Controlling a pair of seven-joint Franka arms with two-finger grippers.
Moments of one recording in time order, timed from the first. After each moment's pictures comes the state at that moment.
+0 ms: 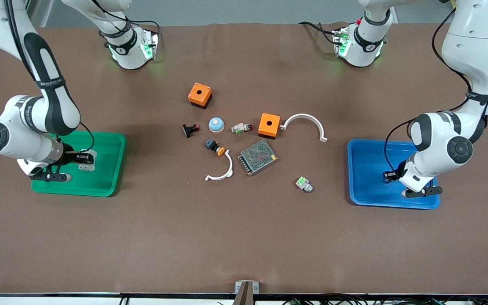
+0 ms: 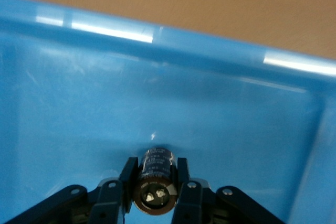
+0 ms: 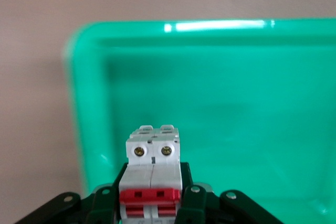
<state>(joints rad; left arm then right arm) 0.14 0.51 -0.11 -1.97 0.04 2.48 -0.09 -0.06 0.31 -0.01 -2.01 0.04 2.17 -0.03</state>
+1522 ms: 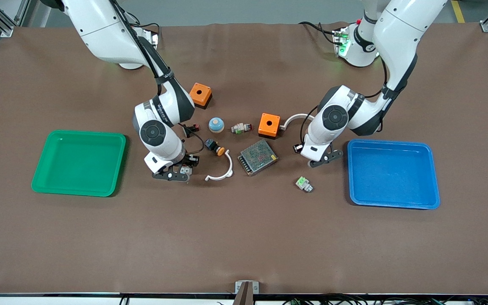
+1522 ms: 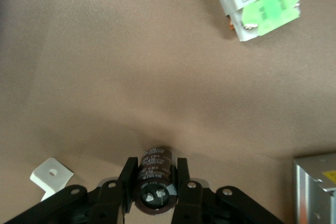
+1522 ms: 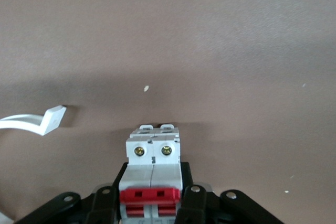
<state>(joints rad) -0.12 0.50 -0.41 -2.10 0.17 2.47 -1.01 0.49 0.55 -0.02 -1.91 0.08 2.43 0.52</state>
